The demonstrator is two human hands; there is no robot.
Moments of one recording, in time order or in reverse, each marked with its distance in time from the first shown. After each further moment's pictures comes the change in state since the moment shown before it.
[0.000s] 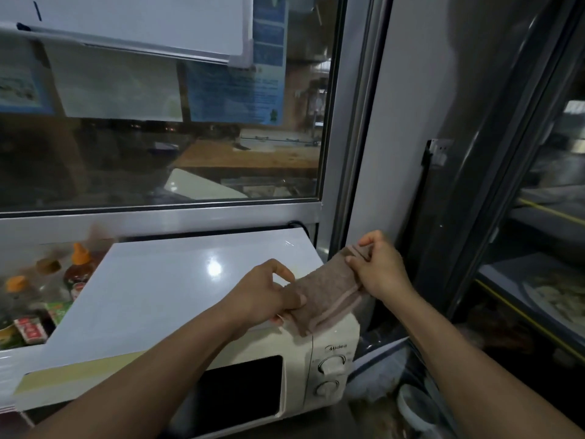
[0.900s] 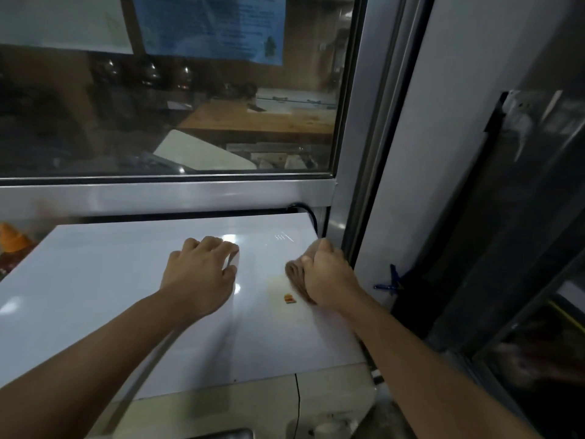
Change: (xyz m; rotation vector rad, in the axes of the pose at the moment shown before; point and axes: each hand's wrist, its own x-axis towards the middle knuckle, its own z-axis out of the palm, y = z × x) left_hand 0.131 -0.081 -0.049 1.078 0.367 0.026; right_hand 0.077 0.032 0.126 -0.330 -0.403 -0.015
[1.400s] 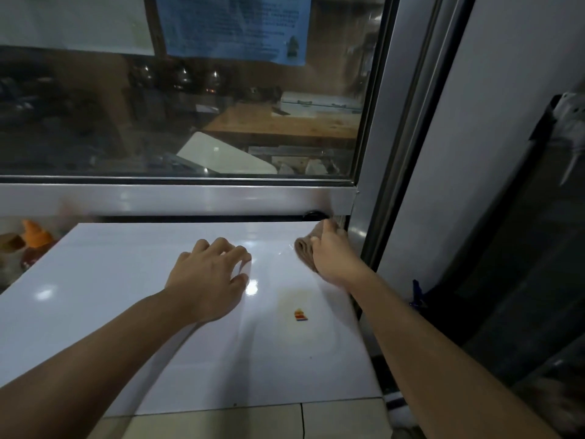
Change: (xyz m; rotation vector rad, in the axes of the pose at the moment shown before) left_hand 0.007 -0.007 0.003 0.010 0.000 0.017; right_hand 0.066 -0.010 -0.001 0.079 -0.058 -0.118
